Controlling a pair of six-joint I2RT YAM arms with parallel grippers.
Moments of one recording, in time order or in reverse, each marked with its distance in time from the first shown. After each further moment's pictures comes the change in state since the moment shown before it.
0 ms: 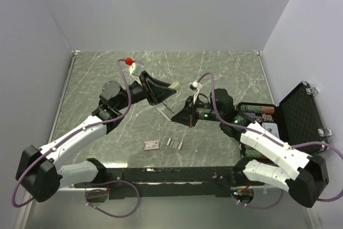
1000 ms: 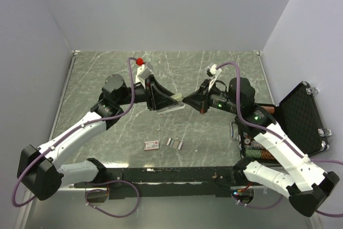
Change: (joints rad) left arm 0.003 0.023 0.092 -0.190 0.275 0.089; right arm -0.075 -0.078 0.250 -0.231 0.092 -0.179
